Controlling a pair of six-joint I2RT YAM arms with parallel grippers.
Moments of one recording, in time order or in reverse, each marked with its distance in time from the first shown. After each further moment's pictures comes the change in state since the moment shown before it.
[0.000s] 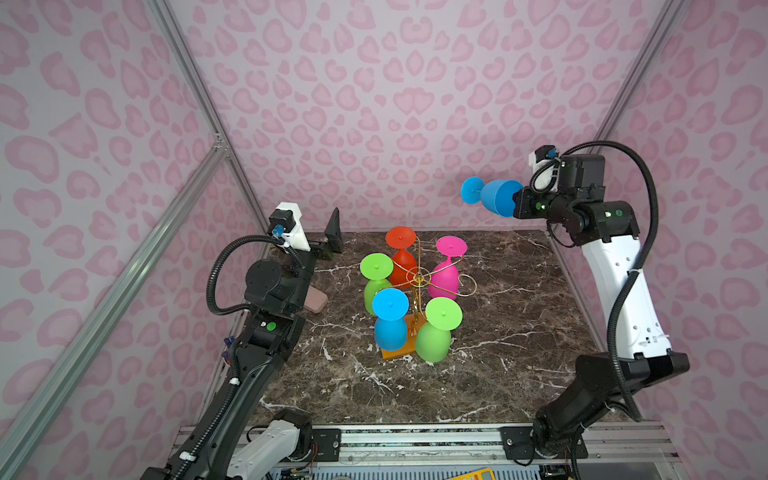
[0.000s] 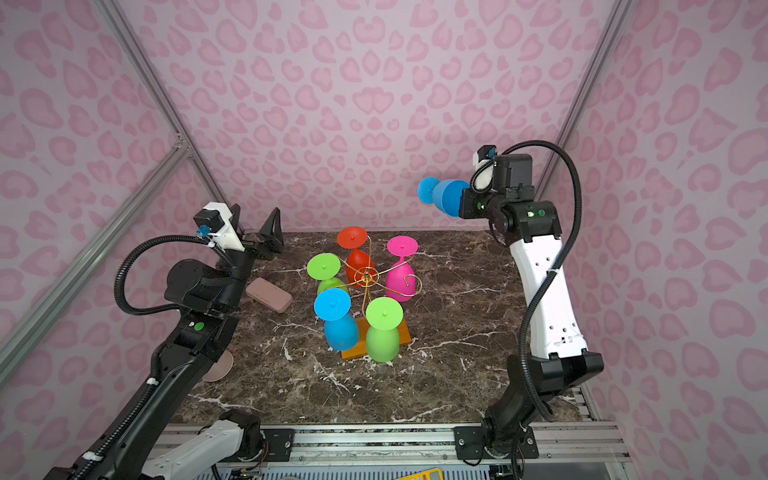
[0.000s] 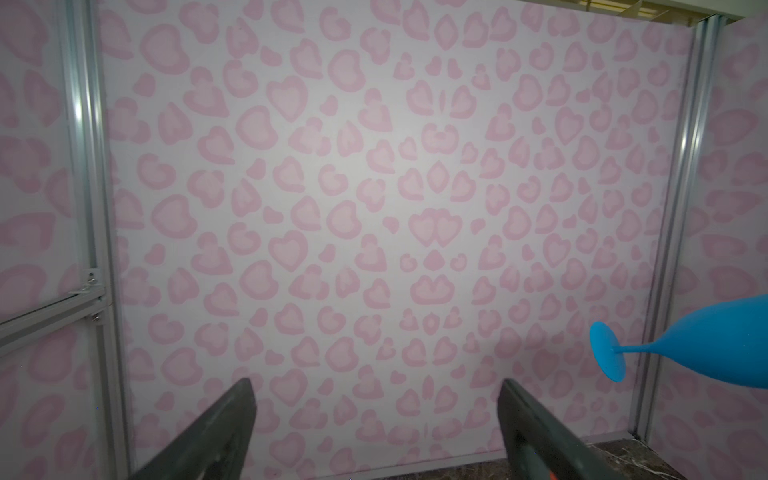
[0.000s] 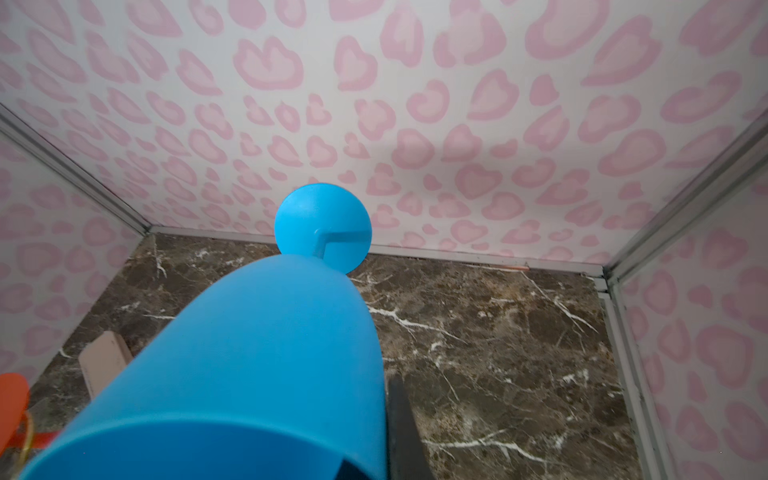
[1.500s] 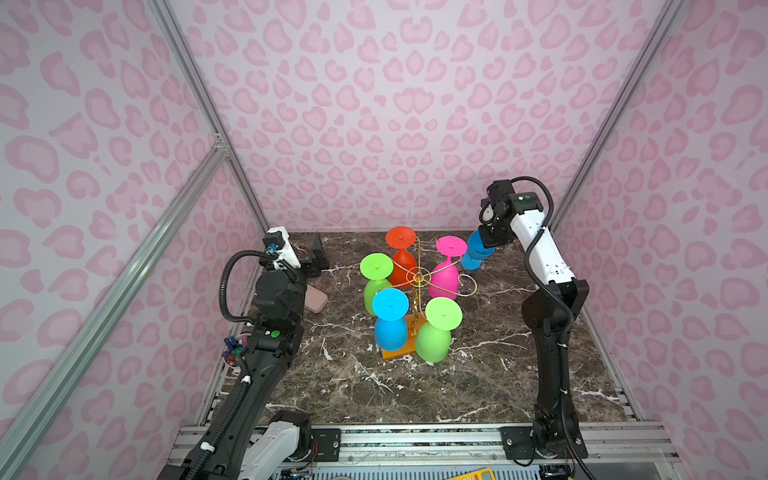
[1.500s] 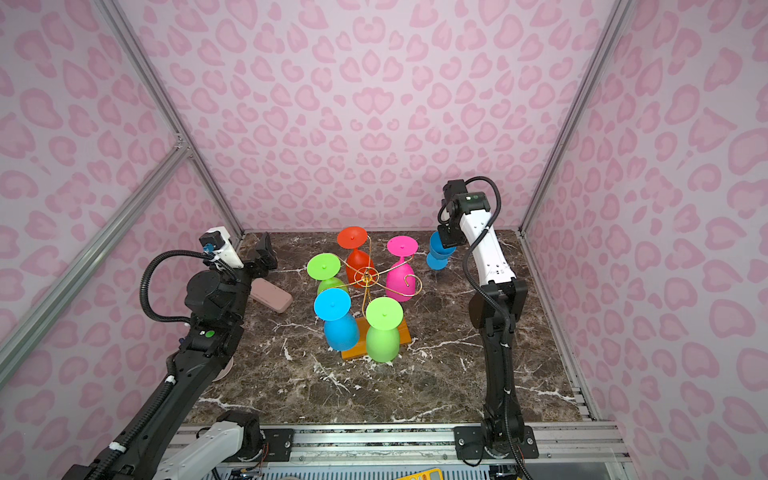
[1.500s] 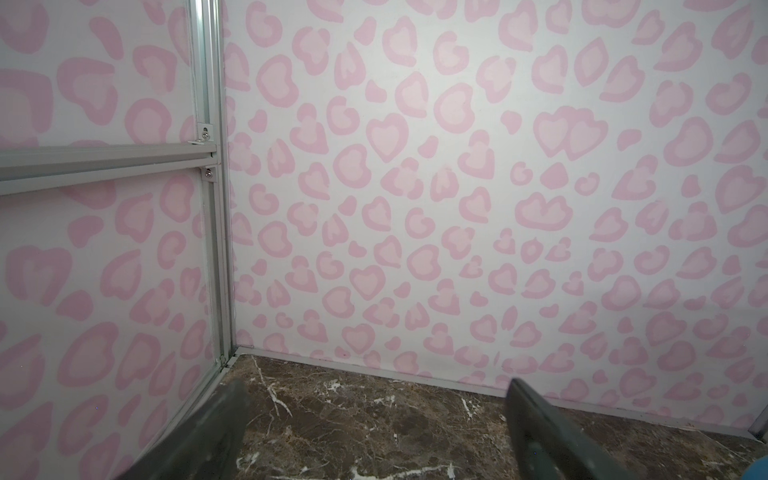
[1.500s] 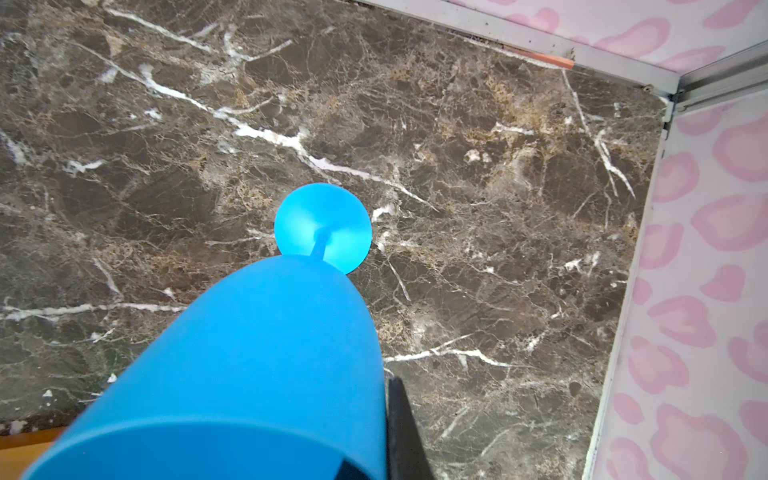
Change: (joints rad) left arm 0.132 -0.016 -0.205 -0.007 -0.080 -0.112; right arm 0.029 0.616 0.344 -0.390 0.227 -0.117
